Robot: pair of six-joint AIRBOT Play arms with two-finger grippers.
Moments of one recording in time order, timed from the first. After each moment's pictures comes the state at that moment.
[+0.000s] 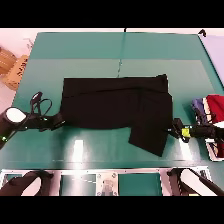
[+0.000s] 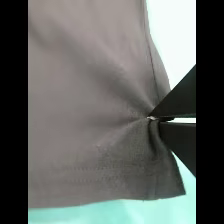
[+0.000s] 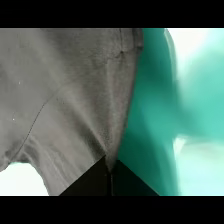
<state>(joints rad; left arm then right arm) 0.04 -0.92 0.56 1.09 -1.00 -1.57 -0.57 -1.02 0.42 -0.90 1.15 1.37</state>
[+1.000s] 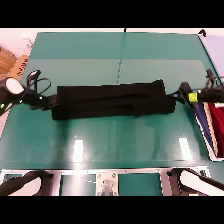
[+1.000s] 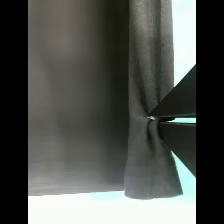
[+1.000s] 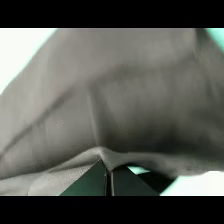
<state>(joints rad) 0.04 -1.23 0.99 1.26 -1.05 -1.57 -0.35 -1.25 1.00 -0.84 1.09 1.51</state>
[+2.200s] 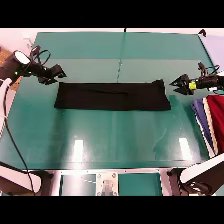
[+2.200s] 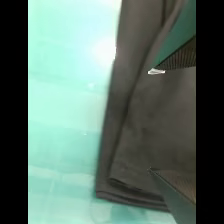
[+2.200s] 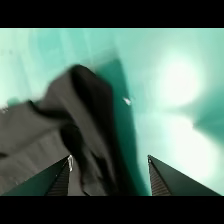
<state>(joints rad) 0.09 -1.71 1.55 1.10 -1.01 -1.57 -0.48 -1.89 1.58 -0.80 1.29 1.28</state>
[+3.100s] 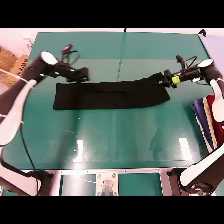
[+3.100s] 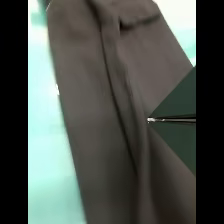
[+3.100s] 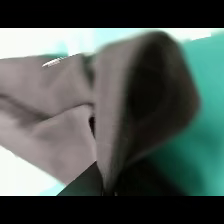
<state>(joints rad) -0.21 -1.73 1.55 0.91 -0.93 -1.41 -0.27 -1.93 1.74 -0.78 1.42 1.30</state>
